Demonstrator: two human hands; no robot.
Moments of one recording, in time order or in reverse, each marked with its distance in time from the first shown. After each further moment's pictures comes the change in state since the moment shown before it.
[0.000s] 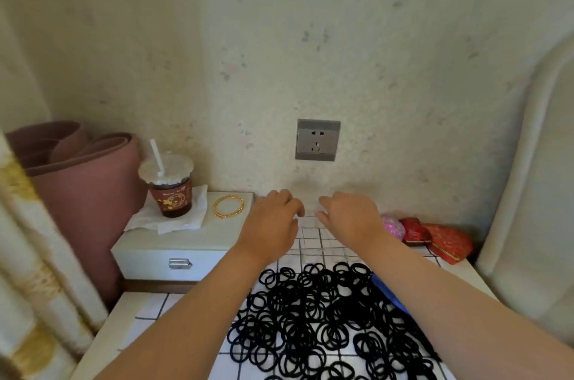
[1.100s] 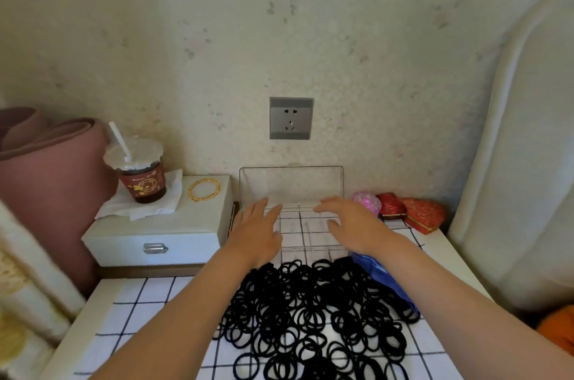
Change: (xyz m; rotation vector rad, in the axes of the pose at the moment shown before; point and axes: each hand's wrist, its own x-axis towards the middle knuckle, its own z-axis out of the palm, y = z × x) left_hand -0.024 0.015 0.040 -0.131 -0.462 -0.288; right_hand -0.062 0.039 0.028 0.728 -0.248 0.133
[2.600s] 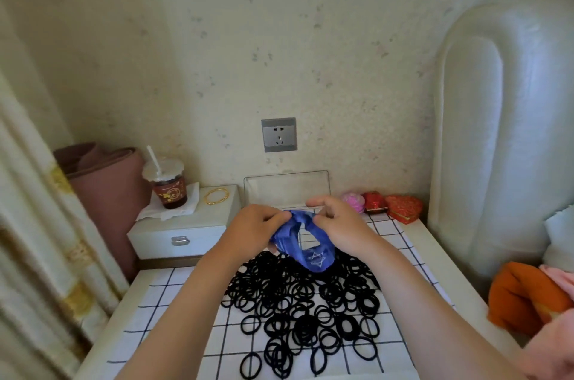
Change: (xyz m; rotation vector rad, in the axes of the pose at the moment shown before) left_hand -0.111 0.080 -0.063 -0.612 0.157 0.015; right_hand -0.100 -0.060 -0.030 0.574 0.145 0.085
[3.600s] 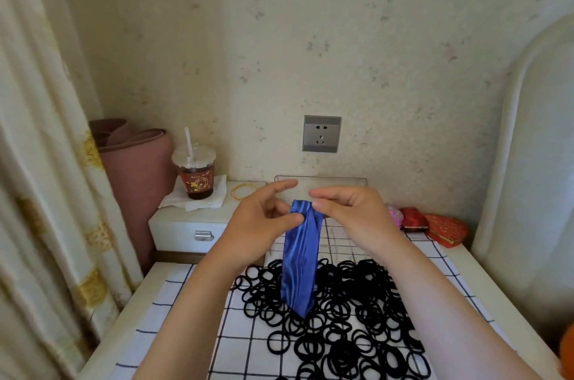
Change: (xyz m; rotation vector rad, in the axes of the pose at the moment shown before) left_hand -0.012 -0.032 -0.051 -0.447 0.115 0.096; right_hand 0.023 -0.058 0.049 0.310 0.019 -0.207
